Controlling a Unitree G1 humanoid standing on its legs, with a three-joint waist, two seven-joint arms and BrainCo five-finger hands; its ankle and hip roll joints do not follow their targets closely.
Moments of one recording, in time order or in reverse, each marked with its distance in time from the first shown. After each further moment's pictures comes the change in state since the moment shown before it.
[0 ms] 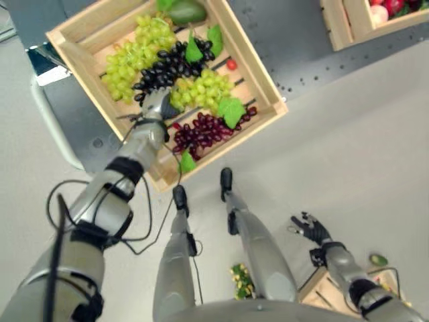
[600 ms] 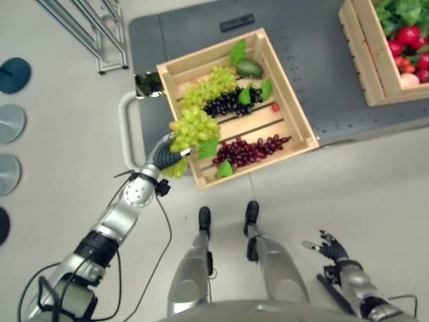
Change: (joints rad) left arm 0.555 0.120 0.258 -0.653 -0.297 -0.133 -0.196; right arm 0.099 0.000 -0.159 0.086 -0.066 0.017 0.024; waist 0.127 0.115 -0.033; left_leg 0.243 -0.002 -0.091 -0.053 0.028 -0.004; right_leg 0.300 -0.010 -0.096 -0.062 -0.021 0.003
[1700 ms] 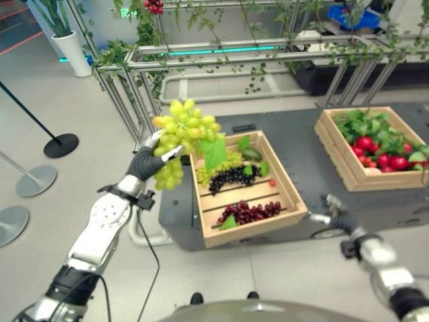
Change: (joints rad) left arm 0.244 0.003 0.224 -0.276 -0.291 -0.058 -0.167; right arm 0.021 -0.382 -0.097 -0.676 0.219 0.046 0.214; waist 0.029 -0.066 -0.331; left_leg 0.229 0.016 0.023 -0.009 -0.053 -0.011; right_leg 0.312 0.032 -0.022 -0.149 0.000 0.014
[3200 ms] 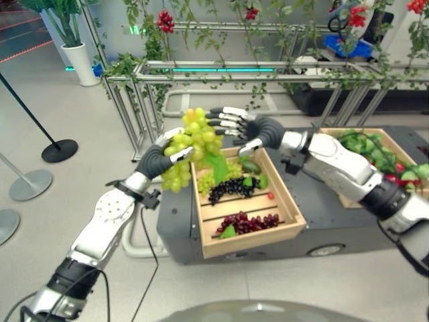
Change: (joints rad) left arm -0.062 0.040 -0.090 0.002 -0.030 -0.011 -0.040; right arm -0.767 -0.043 0.670 -0.435 0.474 0.100 0.246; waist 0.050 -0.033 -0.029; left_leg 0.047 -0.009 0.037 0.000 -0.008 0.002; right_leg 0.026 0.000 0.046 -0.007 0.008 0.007
